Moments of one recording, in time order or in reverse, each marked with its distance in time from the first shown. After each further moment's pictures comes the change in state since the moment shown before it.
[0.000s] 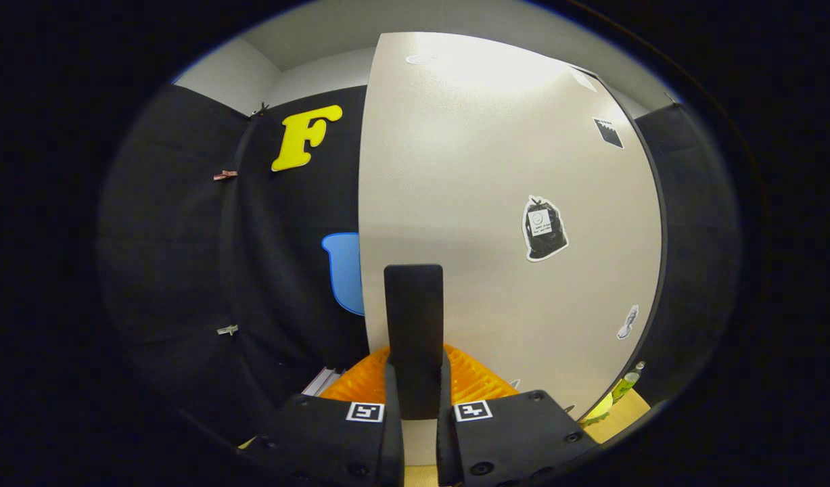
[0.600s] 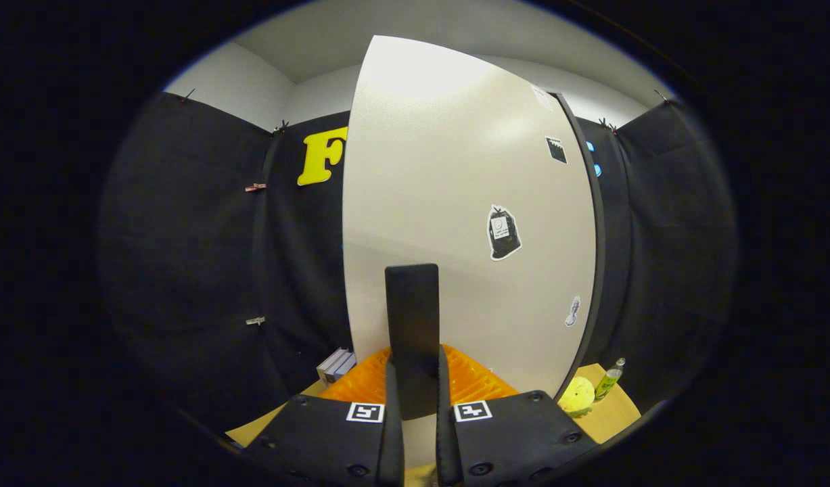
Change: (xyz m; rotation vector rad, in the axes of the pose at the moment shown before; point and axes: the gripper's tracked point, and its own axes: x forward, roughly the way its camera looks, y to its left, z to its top) arm -0.110 -0.044 0.004 0.000 -0.017 0.088
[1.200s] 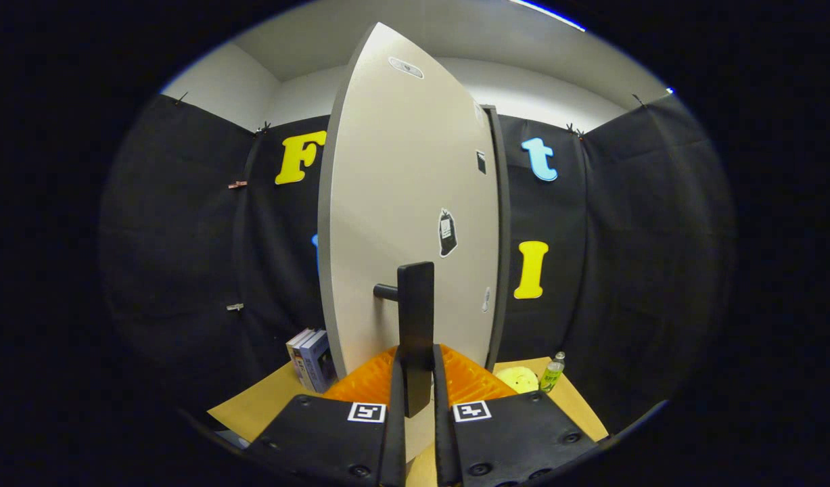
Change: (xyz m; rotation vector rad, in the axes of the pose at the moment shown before) arm -0.096 -0.104 0.006 -0.033 0.009 -0.145
